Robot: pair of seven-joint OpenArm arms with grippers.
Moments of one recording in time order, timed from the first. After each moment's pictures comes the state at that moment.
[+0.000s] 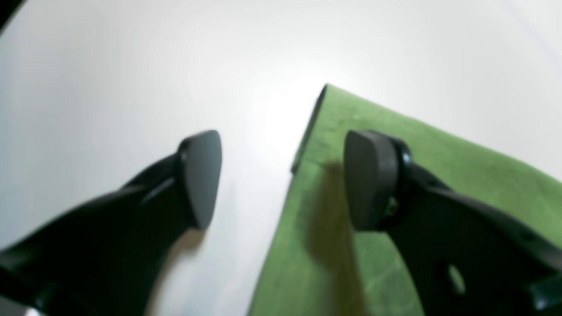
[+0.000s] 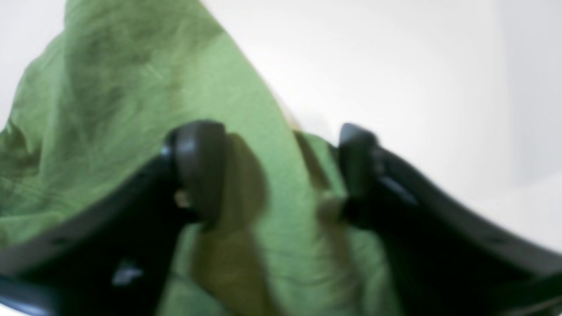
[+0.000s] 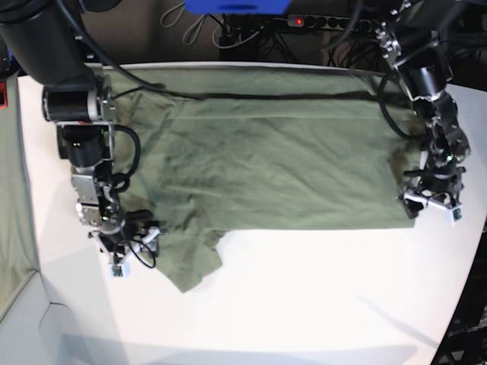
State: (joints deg) left arm -15.8 -13.5 -30.7 54.0 -8.3 -16.5 19.4; right arm 35.5 9.7 -0.2 26.9 4.9 16.6 -7.1
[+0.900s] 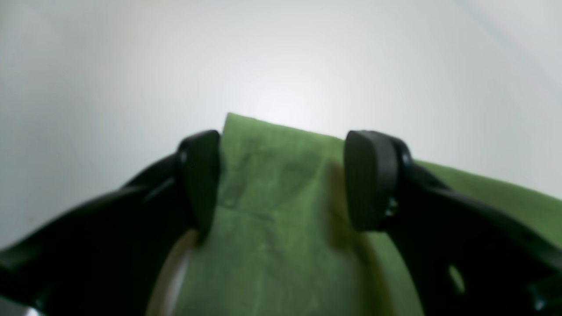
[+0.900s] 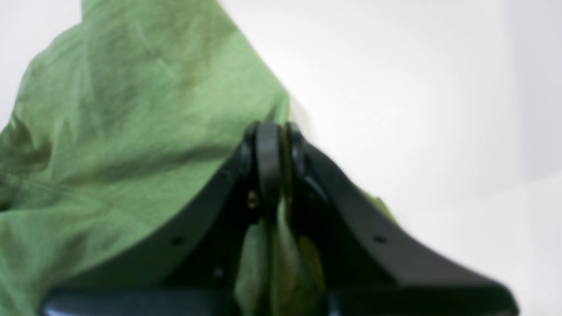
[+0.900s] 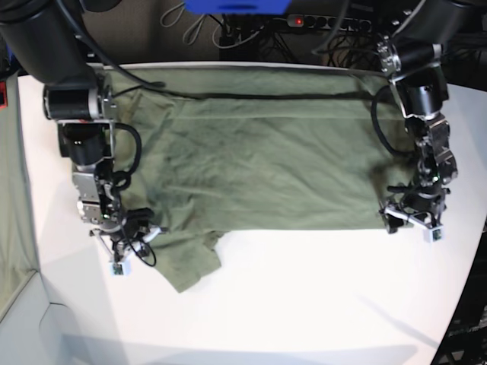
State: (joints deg) left arm -19.4 -13.2 -22.1 51.3 -8.7 -16.4 19.1; right arm 34.8 9.4 -0.2 26.8 5.1 16.5 -6.7
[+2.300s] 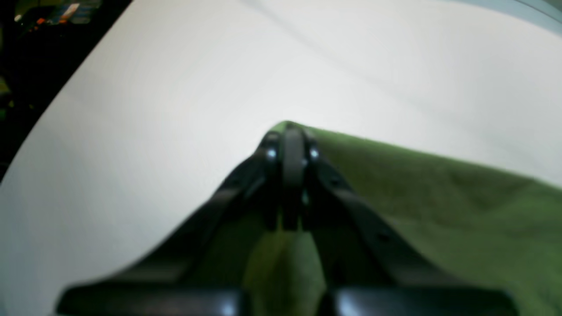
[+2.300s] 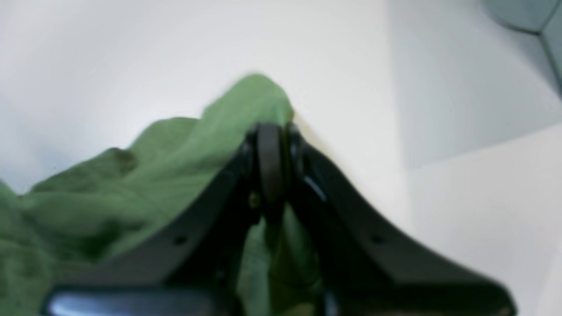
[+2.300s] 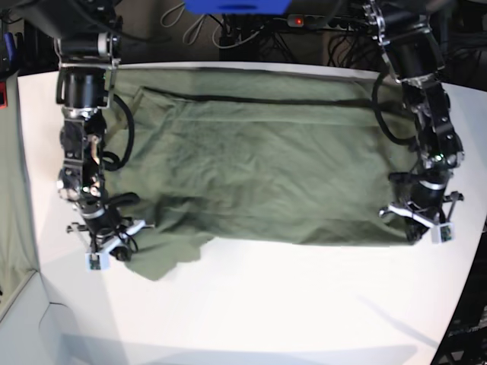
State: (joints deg) left arm -6.4 -9.7 -22.2 81.0 -8.7 -16.4 19.6; right arm 15.0 8.4 9.5 71.4 5.5 16.7 -19.8
